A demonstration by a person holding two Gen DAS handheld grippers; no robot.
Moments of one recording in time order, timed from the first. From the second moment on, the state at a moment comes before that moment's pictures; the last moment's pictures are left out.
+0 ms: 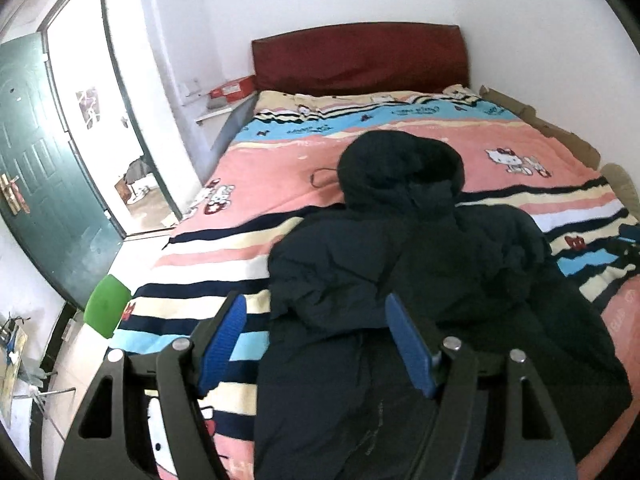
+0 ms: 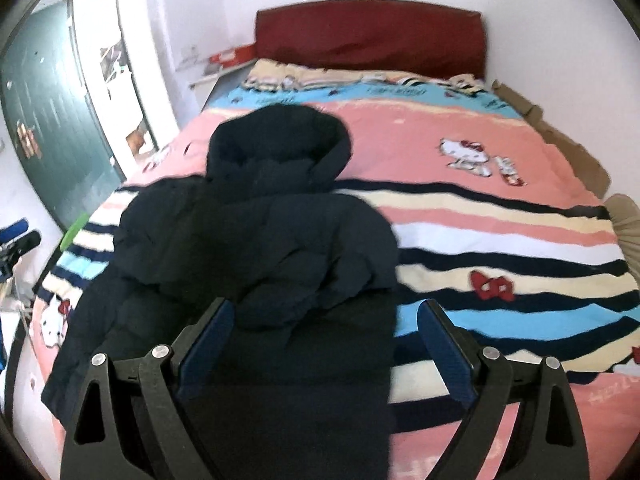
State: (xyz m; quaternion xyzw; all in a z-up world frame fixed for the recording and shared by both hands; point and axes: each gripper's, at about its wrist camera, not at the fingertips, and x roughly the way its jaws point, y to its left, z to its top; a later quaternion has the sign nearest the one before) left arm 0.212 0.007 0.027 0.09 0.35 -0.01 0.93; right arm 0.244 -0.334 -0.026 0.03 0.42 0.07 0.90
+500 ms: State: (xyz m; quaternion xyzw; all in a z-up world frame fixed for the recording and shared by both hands) left arm 0.219 0.012 0.052 0.05 0.33 -0.06 0.94; right arm 0.248 -0.361 -0.015 0.05 0.39 0.06 0.92
